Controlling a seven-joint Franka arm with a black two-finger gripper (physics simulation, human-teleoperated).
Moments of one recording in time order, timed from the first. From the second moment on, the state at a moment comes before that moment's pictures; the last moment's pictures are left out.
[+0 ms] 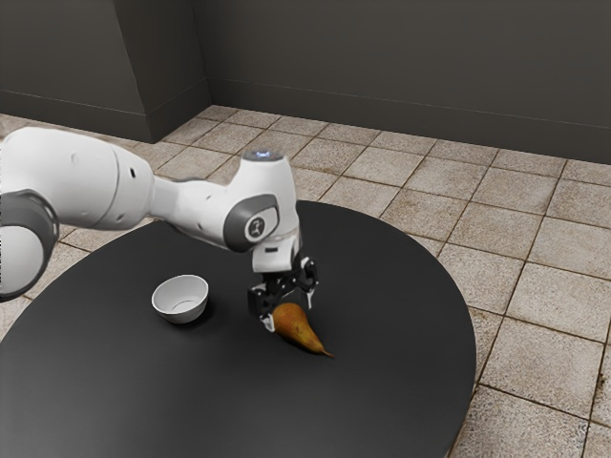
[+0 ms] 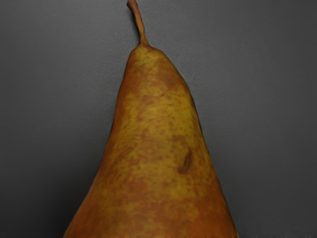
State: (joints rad) arm -0.04 0.50 -0.14 -1.79 -0.02 2.20 1.73
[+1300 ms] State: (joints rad) arm -0.03 0.50 -0.14 -1.79 -0.06 2.27 1.80
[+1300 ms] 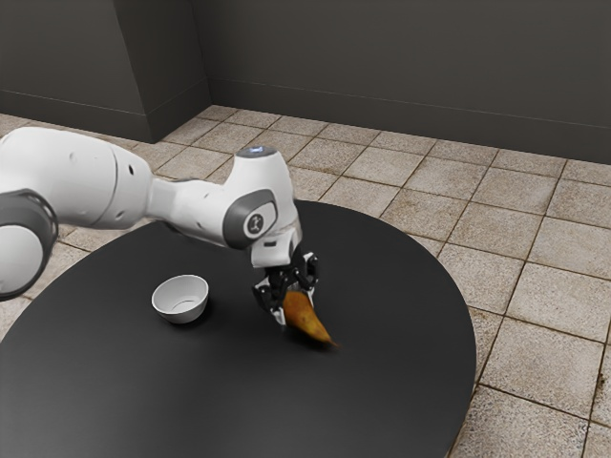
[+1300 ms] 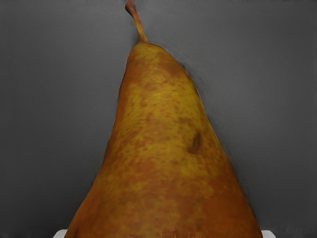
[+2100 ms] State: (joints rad) arm 0.31 0.26 -0.14 -1.91 -0.13 2.13 1.82
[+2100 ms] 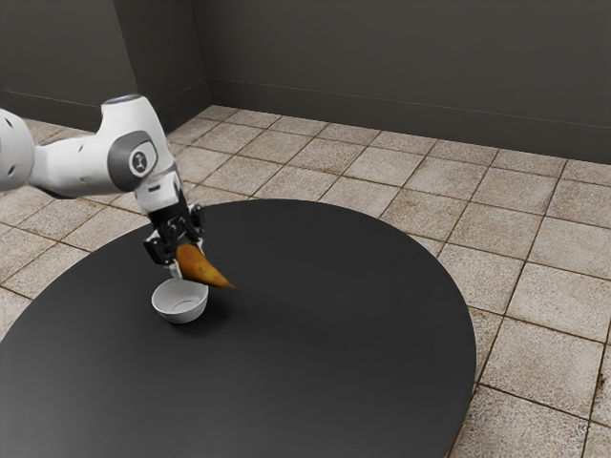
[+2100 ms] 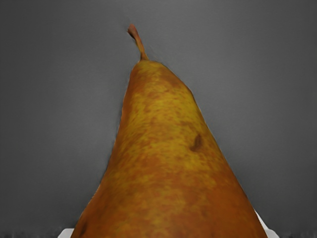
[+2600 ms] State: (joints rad) arm 0.39 0.28 -0.14 -1.96 -0.14 2.13 1.82
